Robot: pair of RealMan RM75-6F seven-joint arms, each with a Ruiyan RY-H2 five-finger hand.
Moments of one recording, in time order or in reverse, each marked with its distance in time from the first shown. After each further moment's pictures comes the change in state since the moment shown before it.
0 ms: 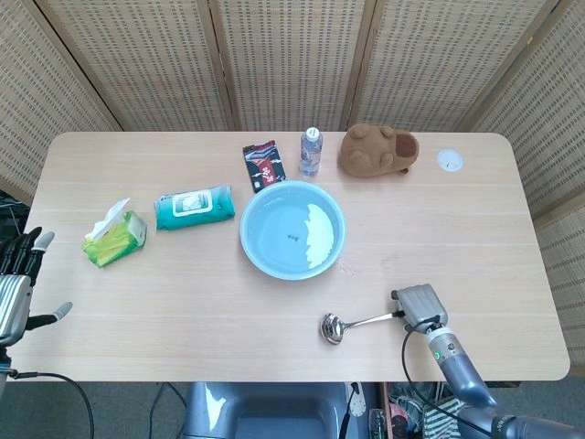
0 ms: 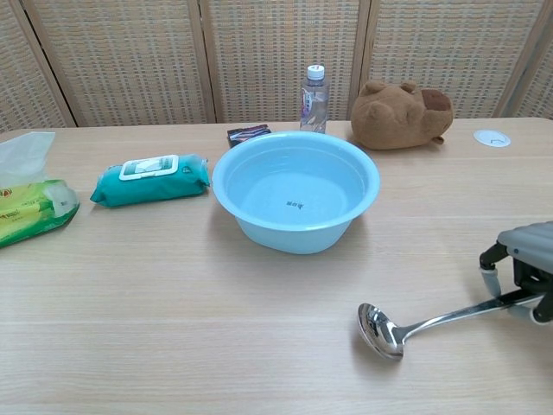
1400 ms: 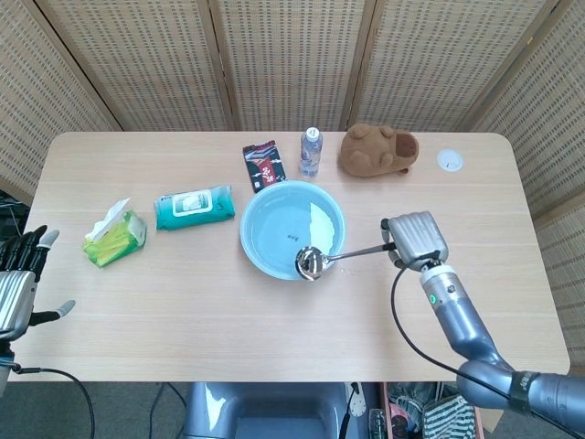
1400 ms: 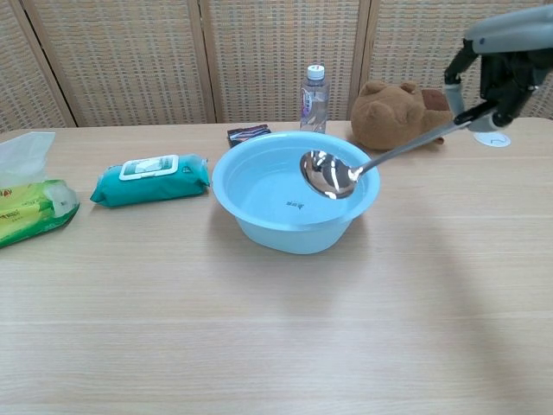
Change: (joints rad) left arm -0.030 0.003 -0.008 0.014 -0.044 -0.053 -0.017; right arm 0.359 0.352 0.245 -0.468 0.539 0.076 -0.350
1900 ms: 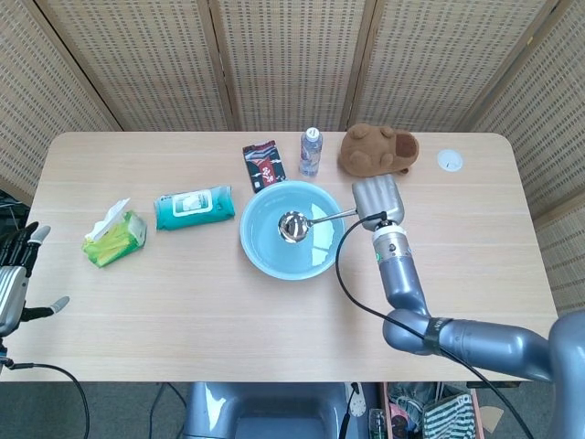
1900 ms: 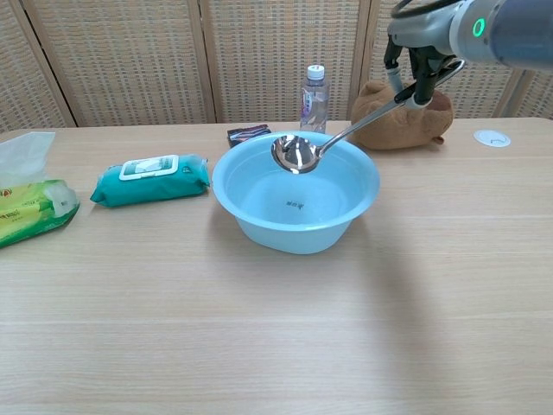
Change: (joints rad) left arm -0.009 0.030 -0.013 0.007 -0.038 -0.027 -0.062; right arm 0.303 -0.292 -0.001 0.342 0.276 0.135 -0.242
